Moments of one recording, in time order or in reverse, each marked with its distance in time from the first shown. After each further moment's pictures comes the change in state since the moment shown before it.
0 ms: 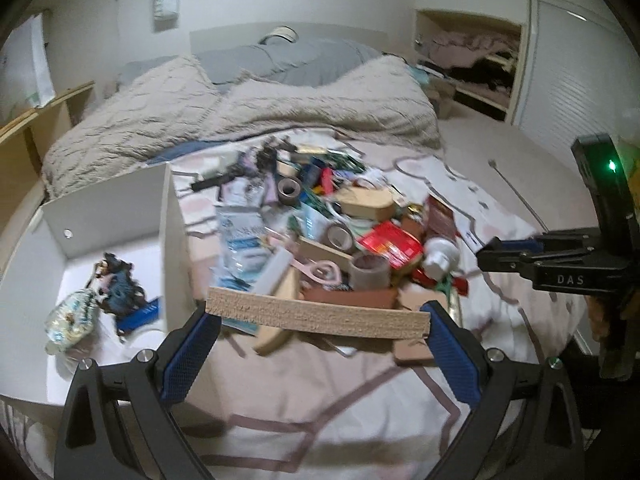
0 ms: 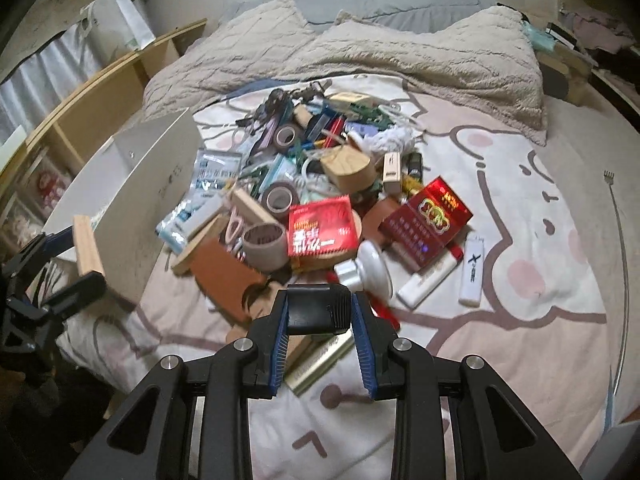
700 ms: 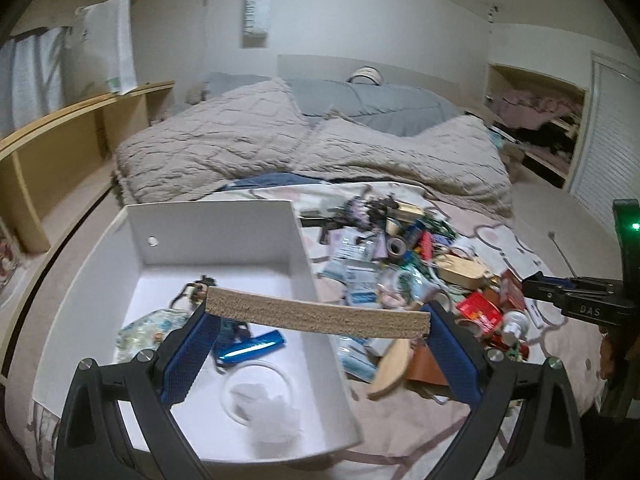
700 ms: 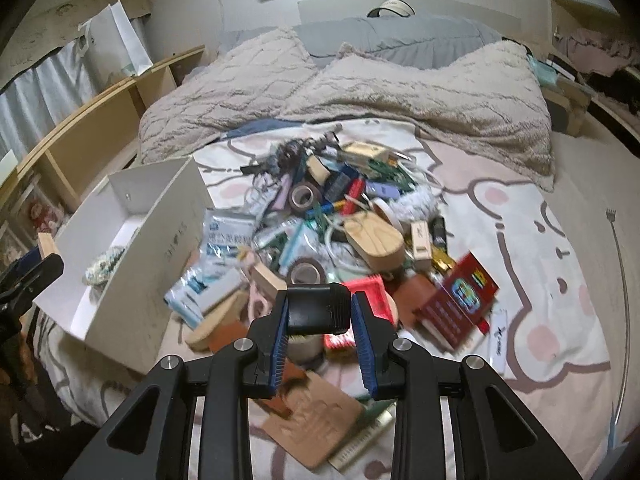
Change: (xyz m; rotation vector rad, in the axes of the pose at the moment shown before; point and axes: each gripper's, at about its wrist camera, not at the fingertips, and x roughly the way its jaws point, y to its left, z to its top) left arm -0.035 0.099 0.017 -0.169 -0.132 0.169; right arm 0.012 0.043 0.053 0.001 -0.116 -0.038
